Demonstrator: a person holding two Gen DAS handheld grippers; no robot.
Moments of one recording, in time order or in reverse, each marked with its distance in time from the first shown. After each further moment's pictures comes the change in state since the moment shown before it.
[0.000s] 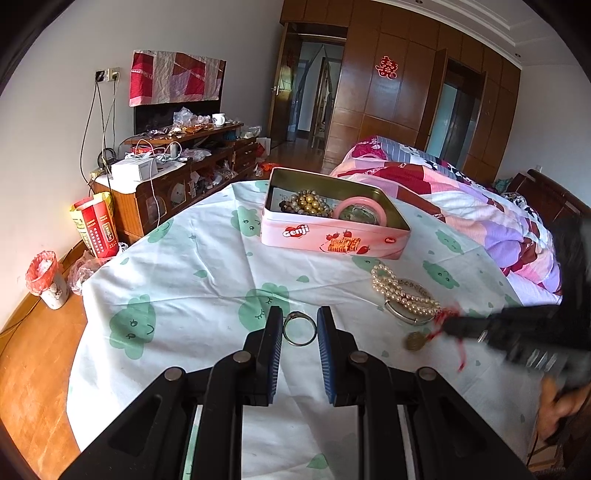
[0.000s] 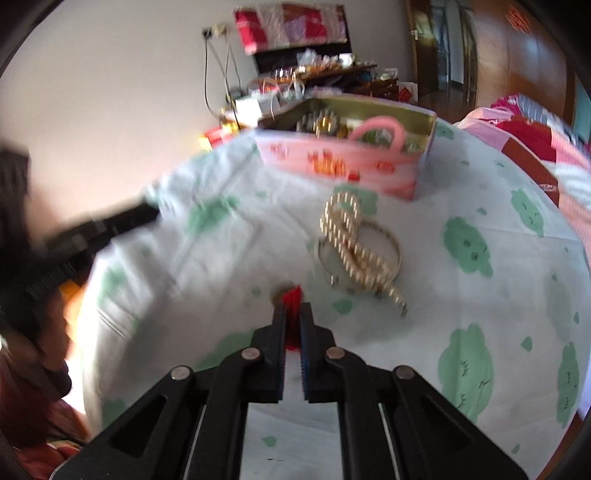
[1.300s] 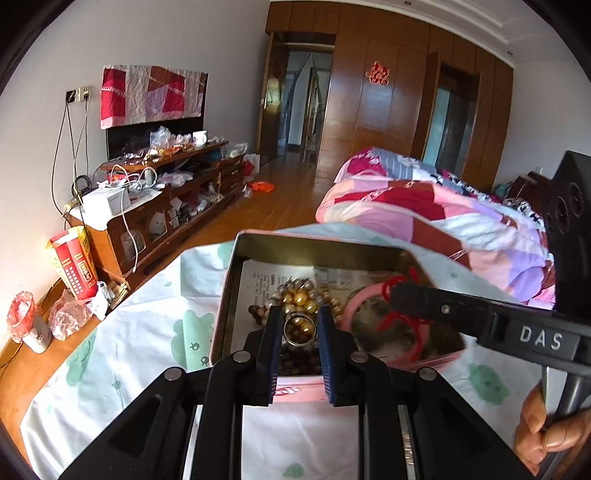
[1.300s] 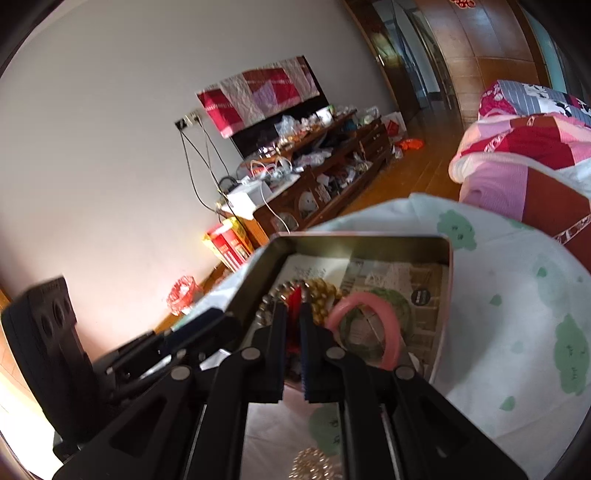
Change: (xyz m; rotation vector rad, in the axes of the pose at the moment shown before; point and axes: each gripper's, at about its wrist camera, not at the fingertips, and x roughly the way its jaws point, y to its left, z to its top) left arm 0.129 -0.011 0.095 0.051 -0.049 -0.007; right arm 0.055 -0.065 0.141 0.202 -0.235 0.101
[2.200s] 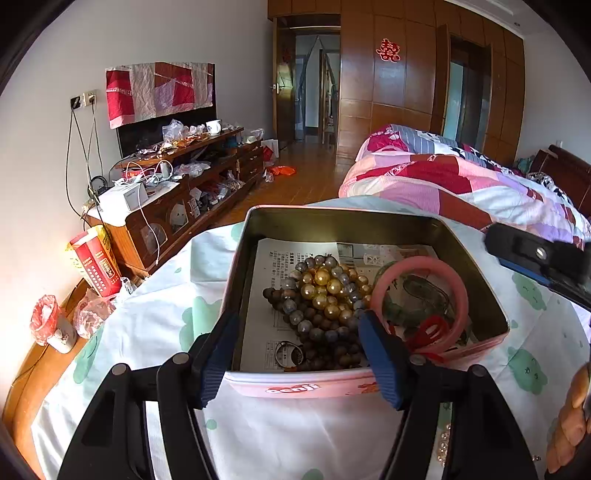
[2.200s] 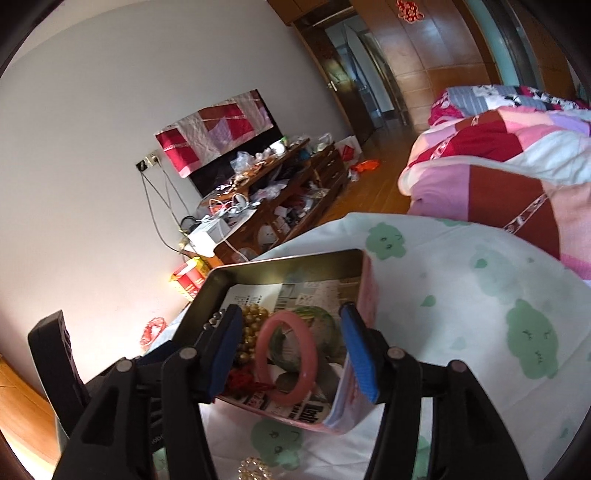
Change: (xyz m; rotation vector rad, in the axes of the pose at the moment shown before) left arm 0.016 -0.006 -0.005 0.047 0.058 0.109; right arm -0.038 -0.032 -0.006 0.097 -0.158 -0.142
